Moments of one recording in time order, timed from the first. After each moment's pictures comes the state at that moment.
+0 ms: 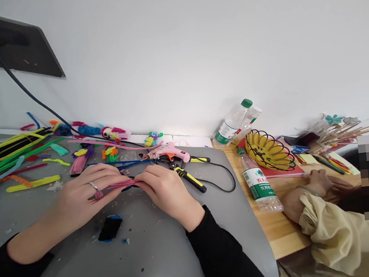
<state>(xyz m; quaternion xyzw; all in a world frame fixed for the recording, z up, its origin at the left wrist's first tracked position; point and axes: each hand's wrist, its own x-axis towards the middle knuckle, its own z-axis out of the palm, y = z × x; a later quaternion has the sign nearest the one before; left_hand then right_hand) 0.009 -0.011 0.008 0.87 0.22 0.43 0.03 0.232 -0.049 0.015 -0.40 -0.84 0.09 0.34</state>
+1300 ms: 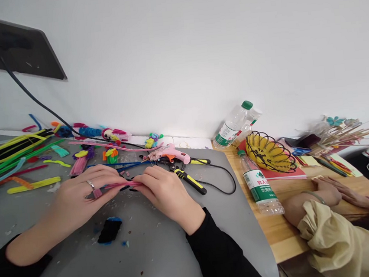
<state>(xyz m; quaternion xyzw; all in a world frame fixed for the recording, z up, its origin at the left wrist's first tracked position) 0.006 -0.011 0.003 0.85 0.28 0.44 0.11 0.233 -0.050 0.016 -0.41 -0.85 0.08 0.32</state>
